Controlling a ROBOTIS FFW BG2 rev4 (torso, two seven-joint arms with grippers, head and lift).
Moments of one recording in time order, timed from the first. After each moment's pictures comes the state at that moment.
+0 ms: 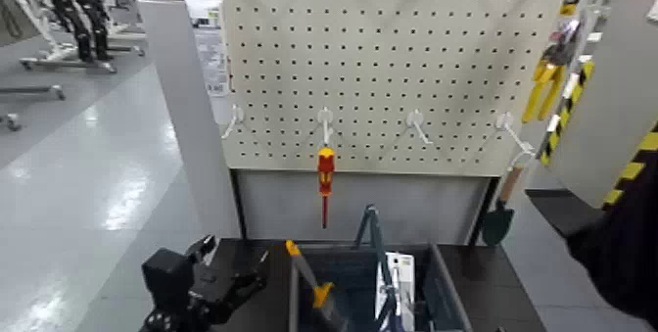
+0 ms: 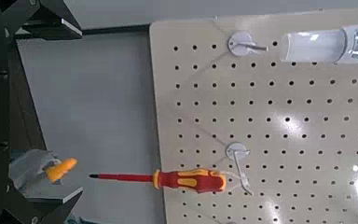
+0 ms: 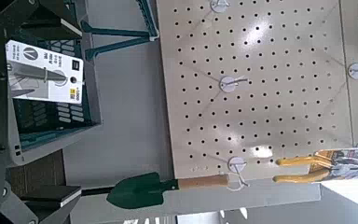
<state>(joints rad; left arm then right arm) 0.14 0.20 -0.14 -1.68 0.16 -0.06 -0.16 0.41 -0.11 0.24 -1.57 -0.09 -0.56 -0.27</state>
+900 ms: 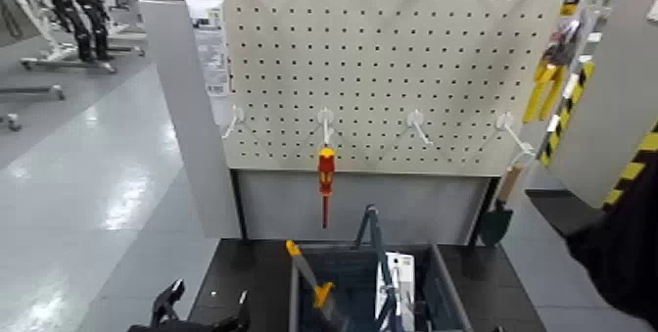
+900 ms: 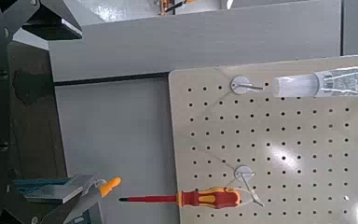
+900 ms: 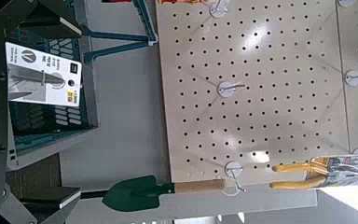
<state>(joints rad) 0.32 0.20 -0.14 -1.68 0.07 -0.27 0.04 0.41 -0.11 0.23 -1.58 -0.07 -0.55 -0.26</state>
